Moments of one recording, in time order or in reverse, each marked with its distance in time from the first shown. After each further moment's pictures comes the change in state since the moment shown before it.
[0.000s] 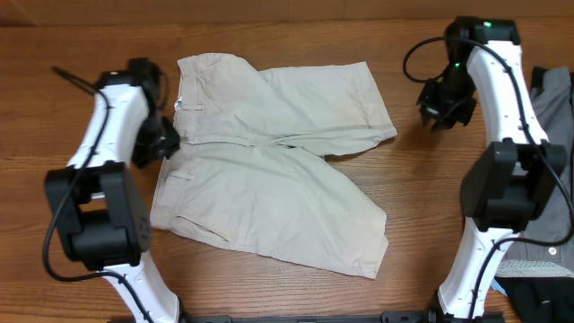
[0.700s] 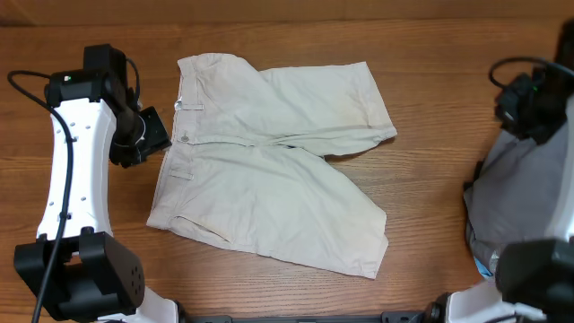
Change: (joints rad) left arm 0.024 -0.271 0.031 -0.150 0.227 0.203; right arm -0.249 -0.493 -0.241 0.119 -0.037 0.071
